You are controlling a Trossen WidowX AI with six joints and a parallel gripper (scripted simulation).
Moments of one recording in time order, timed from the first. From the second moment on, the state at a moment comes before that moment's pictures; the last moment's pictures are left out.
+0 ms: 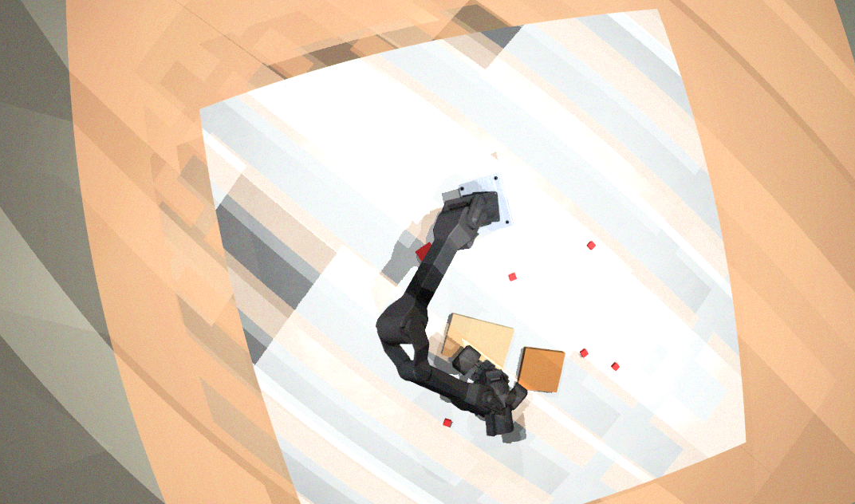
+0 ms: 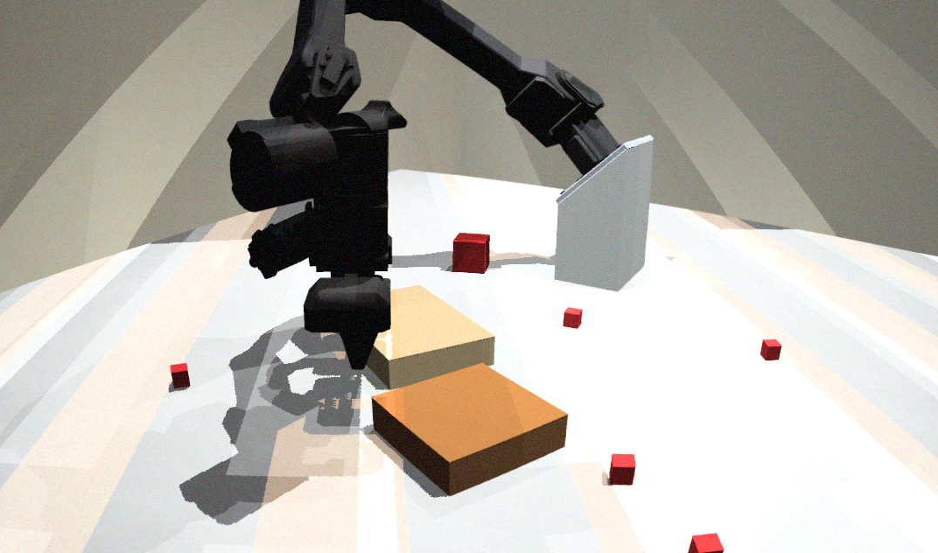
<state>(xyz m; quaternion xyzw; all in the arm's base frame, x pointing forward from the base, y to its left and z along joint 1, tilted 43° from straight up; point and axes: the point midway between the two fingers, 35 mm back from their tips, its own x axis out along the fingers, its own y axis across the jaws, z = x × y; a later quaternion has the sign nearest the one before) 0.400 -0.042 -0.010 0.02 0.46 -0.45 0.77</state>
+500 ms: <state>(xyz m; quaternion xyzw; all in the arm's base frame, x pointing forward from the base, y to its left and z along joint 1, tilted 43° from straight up) 0.401 -0.047 -0.011 0.02 0.47 -0.45 0.76</state>
